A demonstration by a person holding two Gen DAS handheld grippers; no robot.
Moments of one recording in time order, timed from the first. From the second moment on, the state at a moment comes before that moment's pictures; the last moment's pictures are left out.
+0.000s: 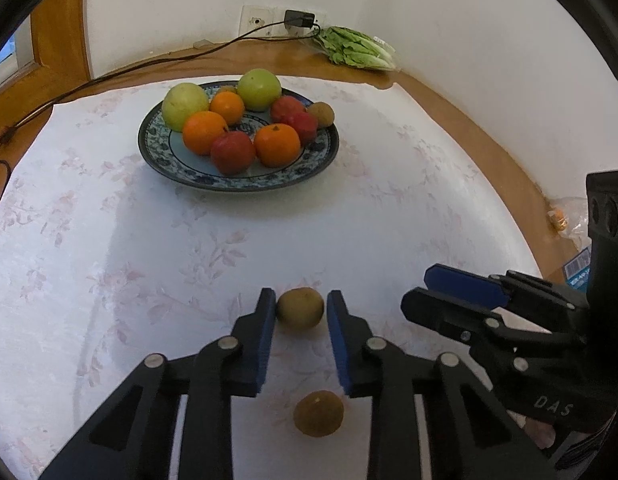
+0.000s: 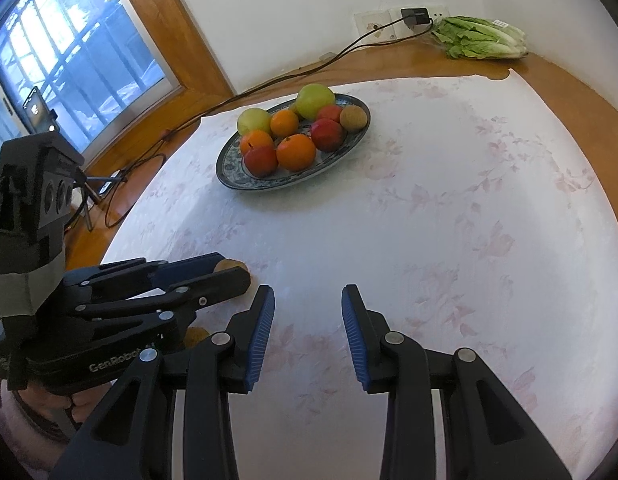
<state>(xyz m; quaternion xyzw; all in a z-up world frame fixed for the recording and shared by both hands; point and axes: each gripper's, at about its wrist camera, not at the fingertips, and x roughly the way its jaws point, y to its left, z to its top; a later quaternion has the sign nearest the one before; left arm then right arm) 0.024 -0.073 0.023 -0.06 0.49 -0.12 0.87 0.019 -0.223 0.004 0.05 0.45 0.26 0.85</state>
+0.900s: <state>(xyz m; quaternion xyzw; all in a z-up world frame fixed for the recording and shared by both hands) -0.006 0.012 0.035 -0.10 0.47 -0.01 0.88 -0.012 -0.178 0.007 0.01 0.45 0.32 0.83</state>
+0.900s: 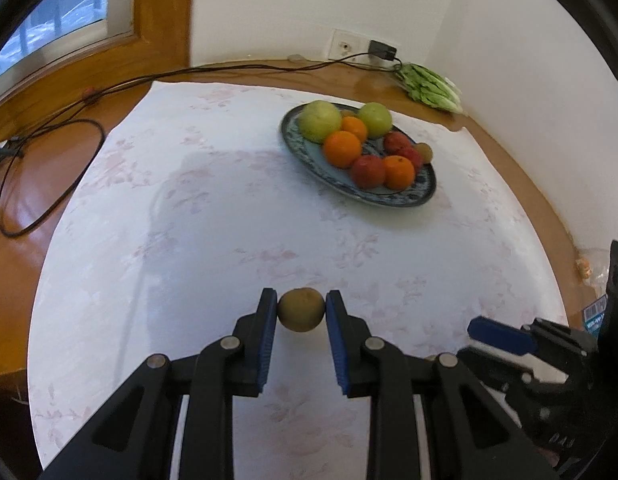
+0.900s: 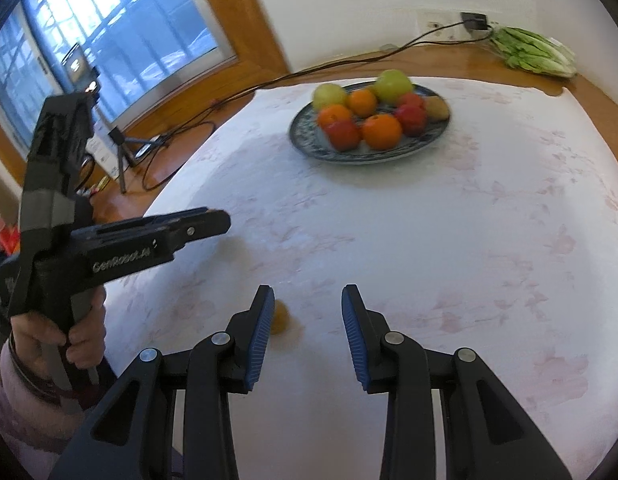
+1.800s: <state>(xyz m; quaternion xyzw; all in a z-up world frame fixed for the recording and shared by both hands) -0.008 0.024 0.030 -0.12 0.47 -0.01 0.88 -0.027 -0.133 -0.005 -0.04 0.46 0.38 0.80</state>
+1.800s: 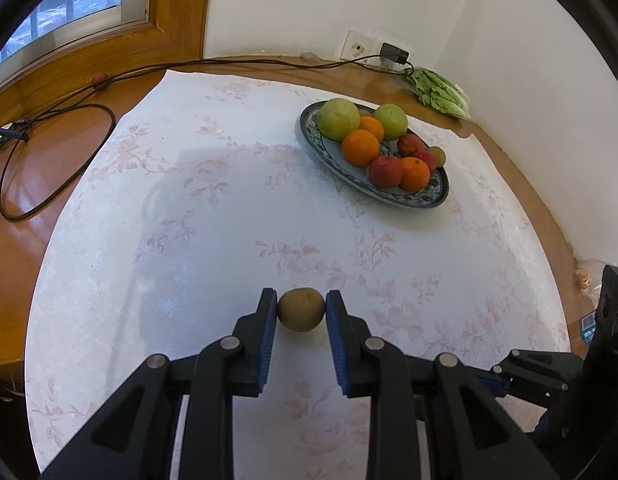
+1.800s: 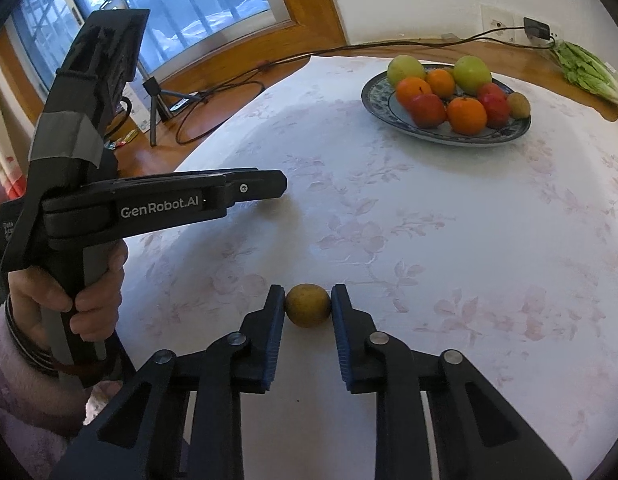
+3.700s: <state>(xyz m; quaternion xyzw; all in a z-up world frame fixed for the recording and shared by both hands) 0.106 -0.017 0.061 -0.08 0.44 -0.04 0.90 0.102 -0.166 0.063 -0.01 0.39 0.28 0.88</state>
